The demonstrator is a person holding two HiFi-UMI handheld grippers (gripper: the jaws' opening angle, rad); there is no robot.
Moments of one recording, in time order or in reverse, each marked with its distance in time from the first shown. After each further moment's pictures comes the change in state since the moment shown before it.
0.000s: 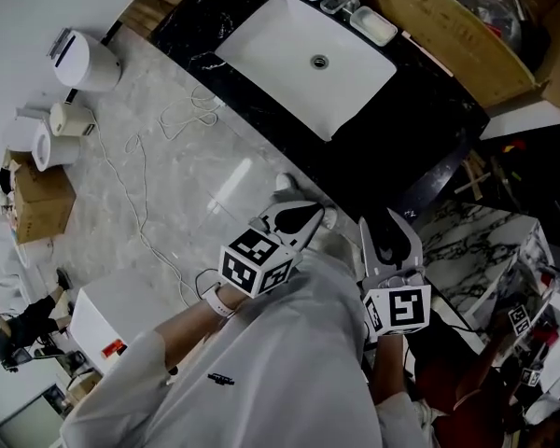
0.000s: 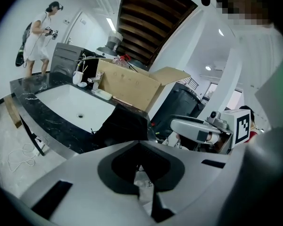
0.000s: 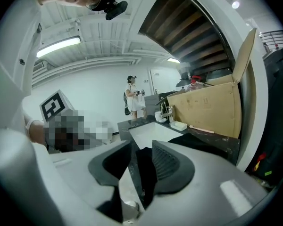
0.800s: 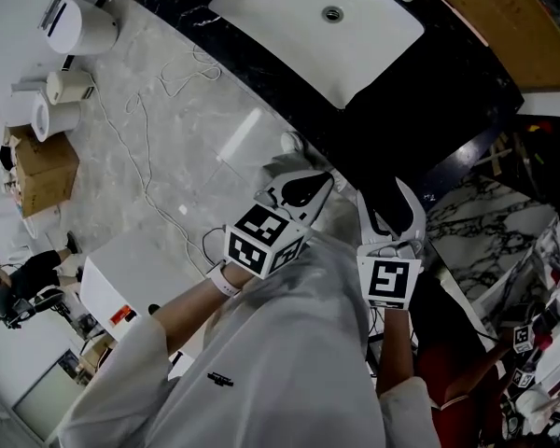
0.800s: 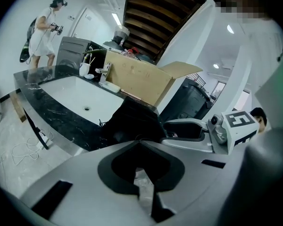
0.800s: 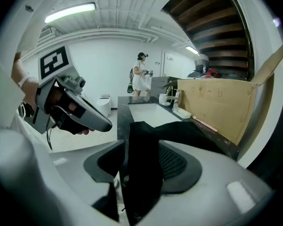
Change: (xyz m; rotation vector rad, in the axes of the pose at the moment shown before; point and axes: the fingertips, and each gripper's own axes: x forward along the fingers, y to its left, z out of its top) left arm 0.037 0.039 -0.021 -0.041 0.045 0.062; right arm 0.055 -0.010 -0.071 -0.222 0.220 -0.038
